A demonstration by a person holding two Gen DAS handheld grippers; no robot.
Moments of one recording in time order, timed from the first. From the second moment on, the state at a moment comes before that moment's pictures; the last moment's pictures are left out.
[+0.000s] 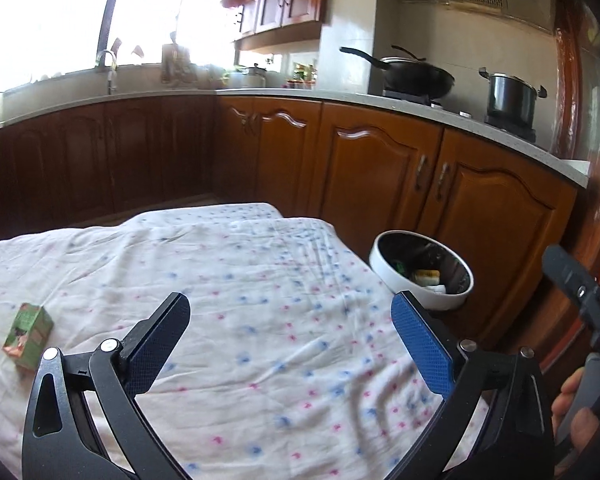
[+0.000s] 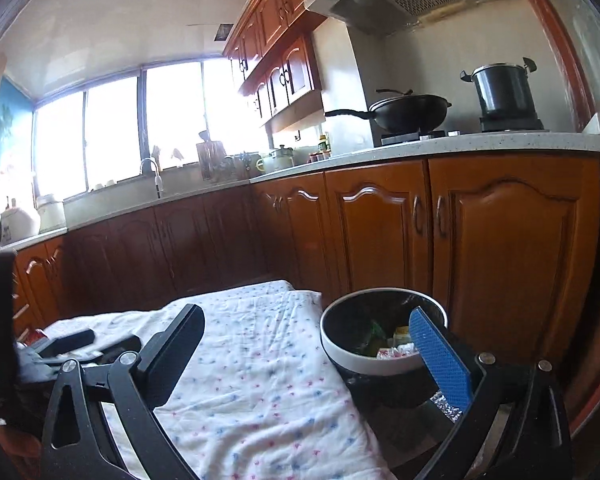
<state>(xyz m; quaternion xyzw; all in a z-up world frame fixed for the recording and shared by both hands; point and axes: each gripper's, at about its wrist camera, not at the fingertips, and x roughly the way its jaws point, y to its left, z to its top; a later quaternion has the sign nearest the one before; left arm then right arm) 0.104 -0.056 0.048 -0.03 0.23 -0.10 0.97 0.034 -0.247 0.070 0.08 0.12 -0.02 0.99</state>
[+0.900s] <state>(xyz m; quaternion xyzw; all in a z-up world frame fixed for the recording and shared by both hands) 0.062 -0.044 -0.003 0.00 0.23 -0.06 0.97 0.009 -0.220 0.010 0.06 0.12 -0.03 0.99</state>
